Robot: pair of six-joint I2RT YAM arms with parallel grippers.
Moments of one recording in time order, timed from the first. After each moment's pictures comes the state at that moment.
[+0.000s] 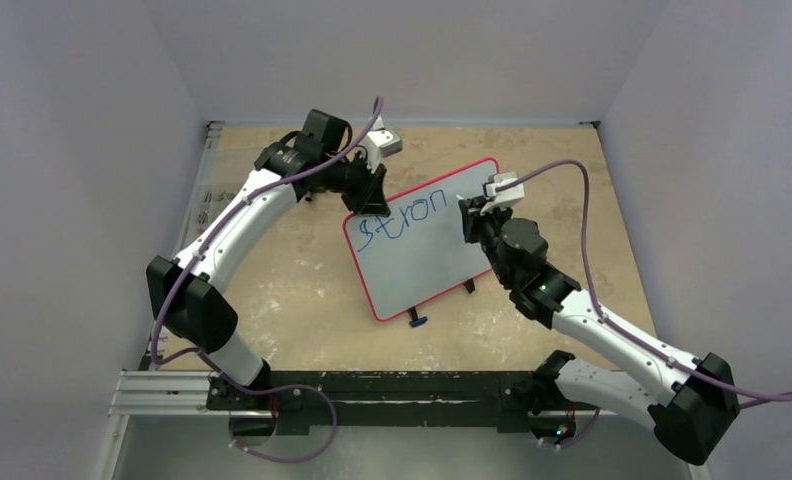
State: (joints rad) left arm -0.49 1.63 1.63 -0.85 0.63 0.25; right arm 0.71 0.96 0.68 0.22 0.44 0.11
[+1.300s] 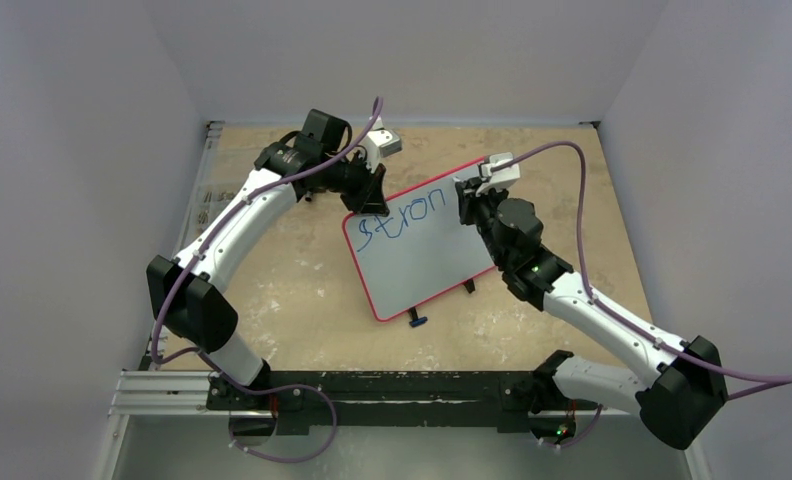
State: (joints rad) left arm -0.49 1.63 1.63 -0.85 0.62 0.25; right arm 0.66 1.09 0.79 0.25 0.41 0.08
